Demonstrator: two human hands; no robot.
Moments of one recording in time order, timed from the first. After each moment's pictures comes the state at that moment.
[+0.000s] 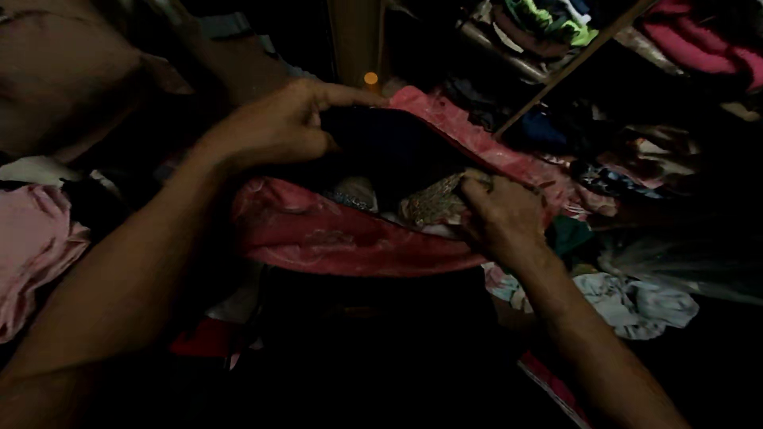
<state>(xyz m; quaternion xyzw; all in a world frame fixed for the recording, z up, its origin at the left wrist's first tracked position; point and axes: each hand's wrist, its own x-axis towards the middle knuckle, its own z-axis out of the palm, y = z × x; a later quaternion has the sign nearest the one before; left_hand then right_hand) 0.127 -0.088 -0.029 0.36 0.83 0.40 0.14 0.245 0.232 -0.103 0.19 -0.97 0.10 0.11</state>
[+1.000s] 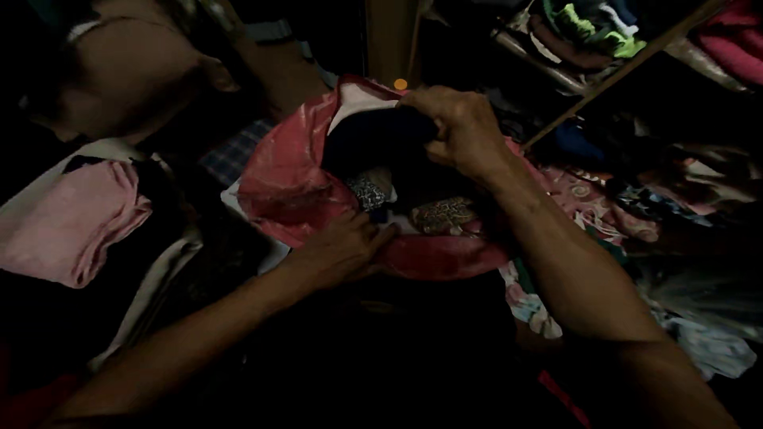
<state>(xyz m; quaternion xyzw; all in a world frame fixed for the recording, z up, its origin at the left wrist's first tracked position) 0.251 -0.085 -0.145 0.46 0.88 0.11 0.00 0.127 0.149 -0.065 0.37 -0.88 0.25 0.12</state>
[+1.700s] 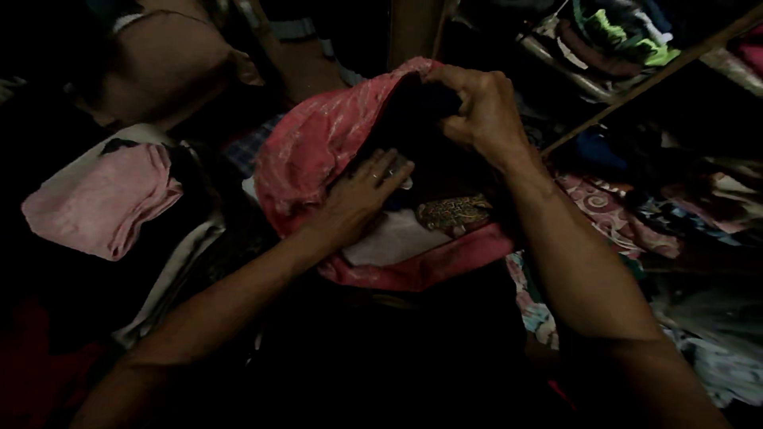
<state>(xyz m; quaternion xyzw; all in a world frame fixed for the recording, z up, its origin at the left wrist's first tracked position) 0.217 -0.088 -0.130 0.35 0.92 0.16 -0.06 0.115 0.134 -0.055 0.29 -0.91 0.28 0.10</state>
